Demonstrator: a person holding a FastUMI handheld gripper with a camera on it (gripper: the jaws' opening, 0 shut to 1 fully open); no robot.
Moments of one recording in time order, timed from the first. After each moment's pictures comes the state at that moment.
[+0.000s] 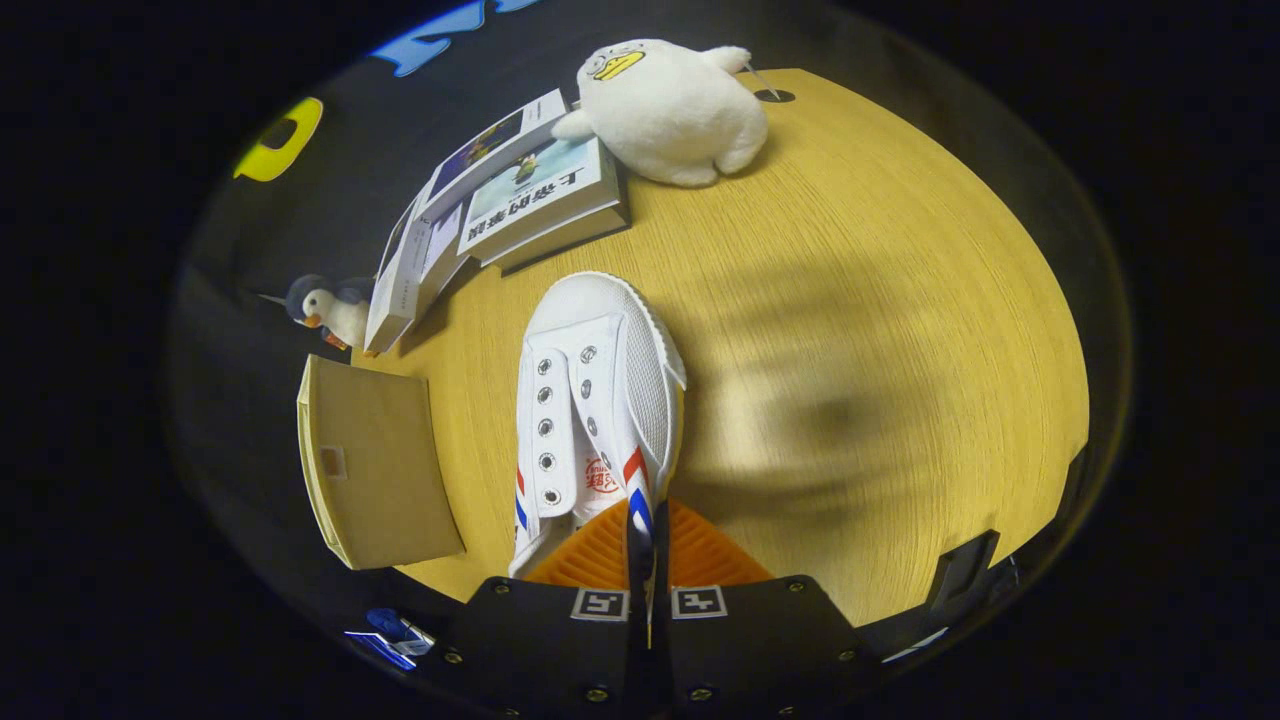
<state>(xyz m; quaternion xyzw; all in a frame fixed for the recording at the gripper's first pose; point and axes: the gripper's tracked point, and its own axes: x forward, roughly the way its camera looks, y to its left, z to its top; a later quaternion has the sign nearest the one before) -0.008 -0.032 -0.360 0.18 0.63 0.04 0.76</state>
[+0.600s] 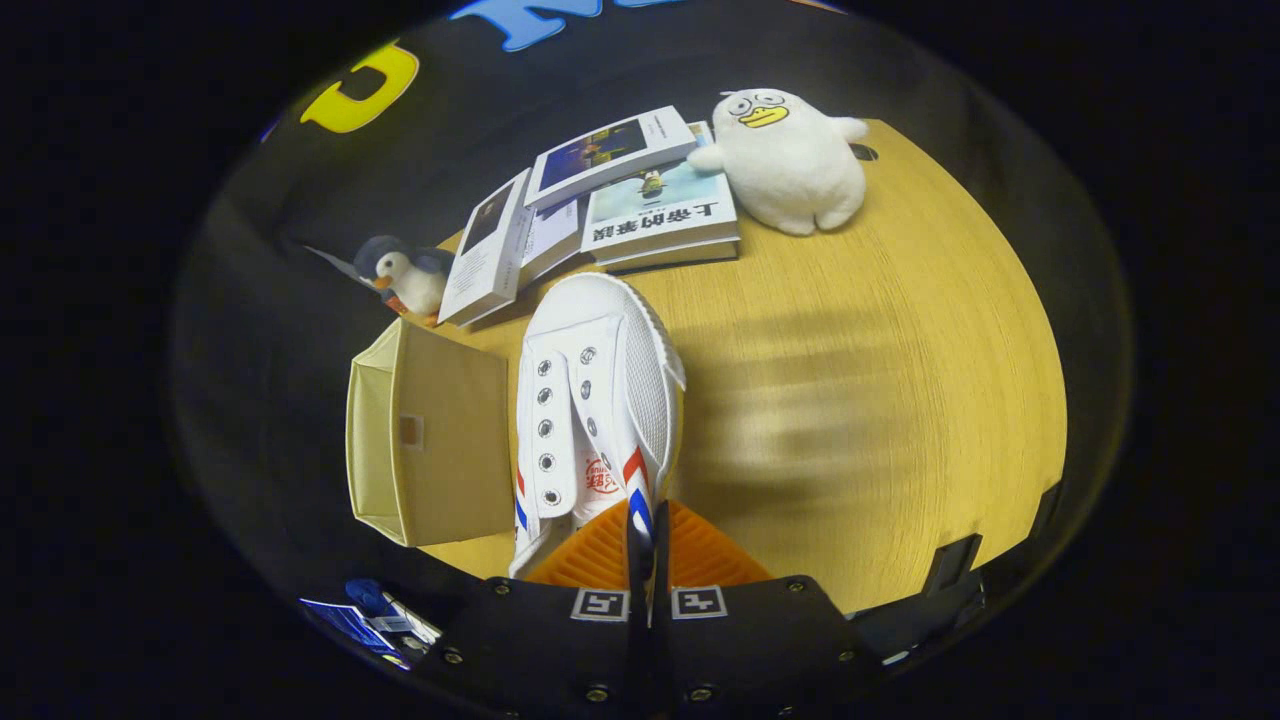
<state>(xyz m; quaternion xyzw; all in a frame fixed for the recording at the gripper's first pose) -0.009 0.035 -0.289 0.13 0.61 0.11 0.77</state>
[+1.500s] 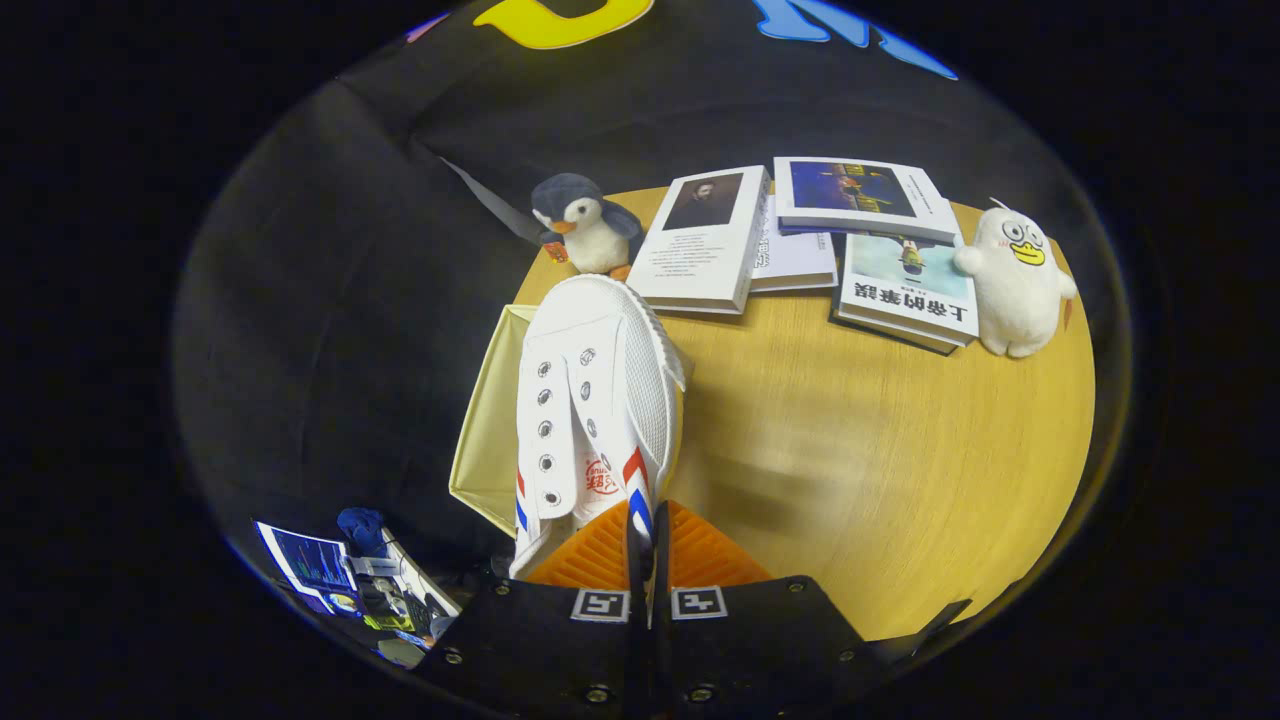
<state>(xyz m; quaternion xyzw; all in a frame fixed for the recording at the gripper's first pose) 0.011 0.210 -0.228 0.04 0.60 0.27 0.75</state>
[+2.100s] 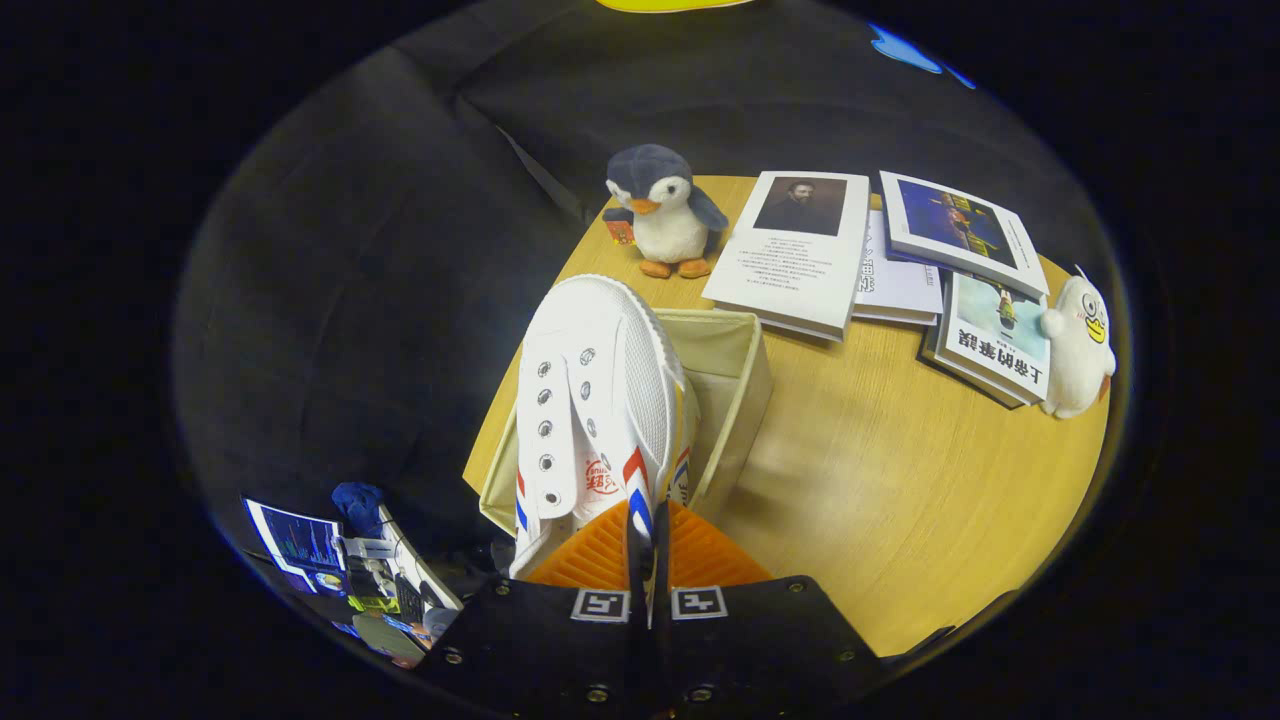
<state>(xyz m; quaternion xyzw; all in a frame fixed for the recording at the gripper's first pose) 0.016 0.296 -0.245 -0.01 0.61 0.31 0.73</state>
